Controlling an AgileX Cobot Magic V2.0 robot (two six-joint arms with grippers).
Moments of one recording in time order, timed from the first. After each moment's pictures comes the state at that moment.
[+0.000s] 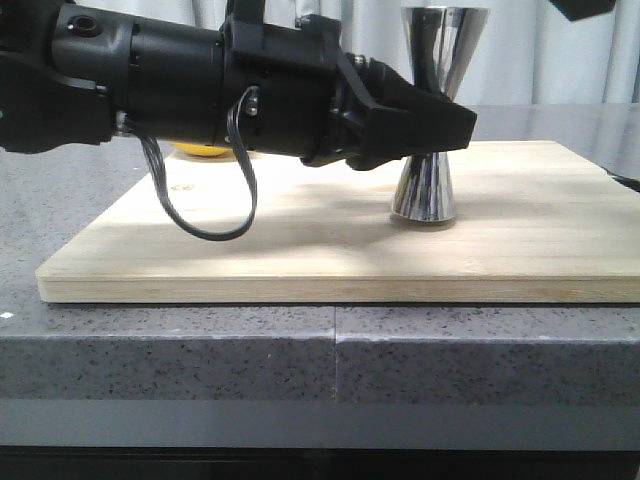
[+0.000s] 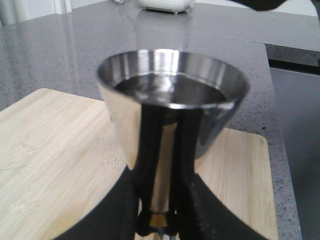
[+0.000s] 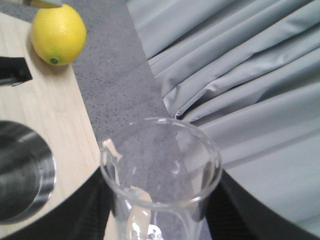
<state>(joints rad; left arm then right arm) -0.66 1.82 -0.97 1.01 -0.85 -0.70 0.40 1.11 -0.78 -0.69 -0.13 -0.30</state>
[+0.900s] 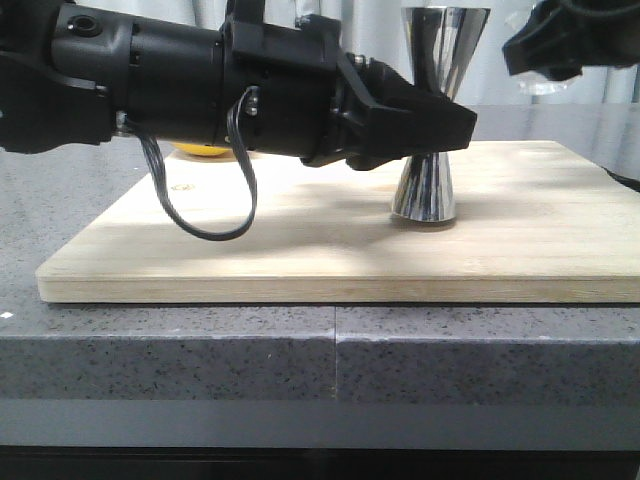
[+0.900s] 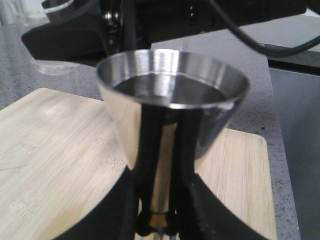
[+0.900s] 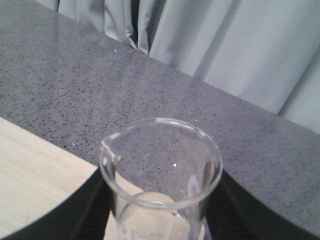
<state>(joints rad) -0.66 1.82 -0.97 1.02 -0.85 -0.71 0.19 1.48 -0.78 -0.04 -0.45 -0.28</state>
